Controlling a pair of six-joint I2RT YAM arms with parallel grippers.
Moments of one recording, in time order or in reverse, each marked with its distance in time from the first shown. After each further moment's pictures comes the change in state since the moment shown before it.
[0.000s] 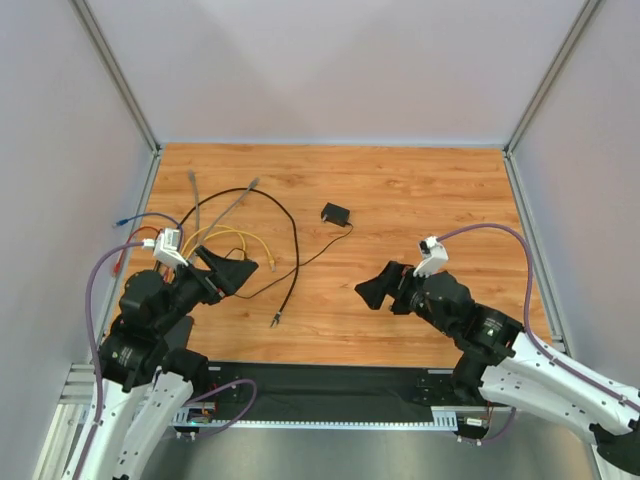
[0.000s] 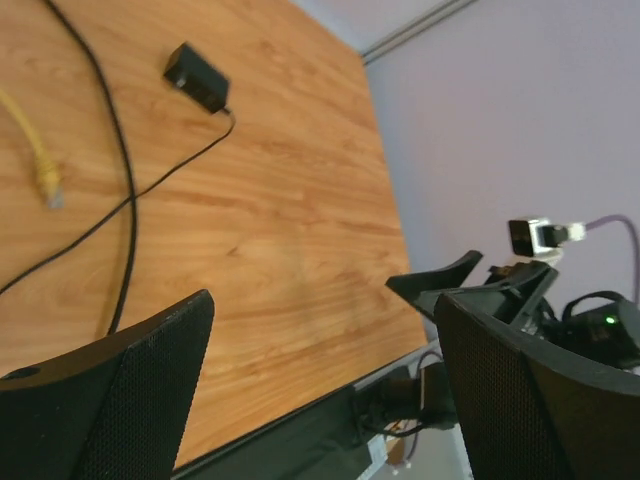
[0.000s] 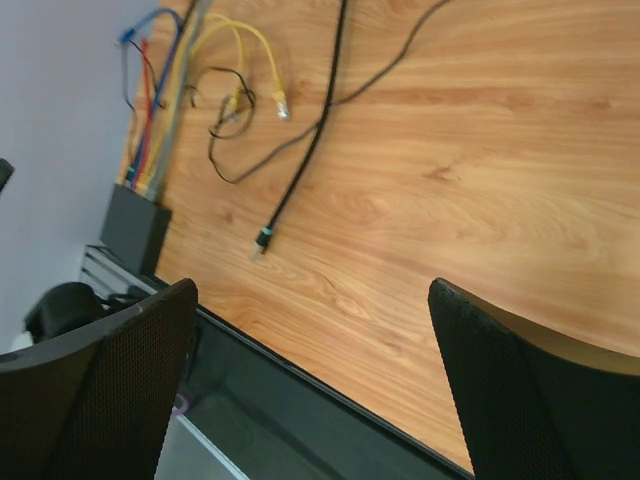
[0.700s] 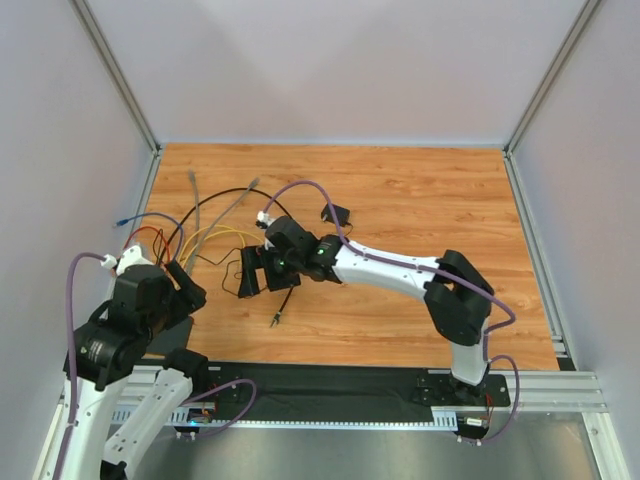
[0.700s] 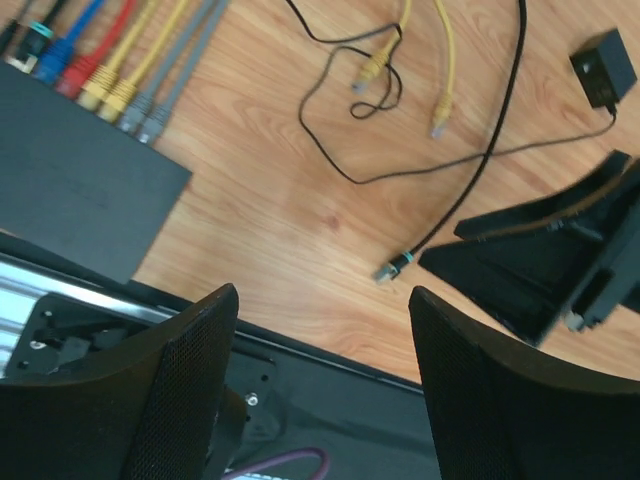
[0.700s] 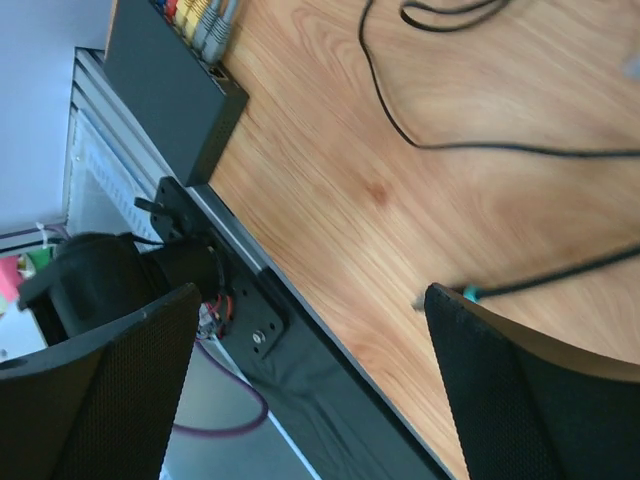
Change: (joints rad) left arm 0.000 0.232 0.360 -0.802 -0.511 0.128; right arm 0.092 1.253 0.875 -0.007 -0.504 -0.139
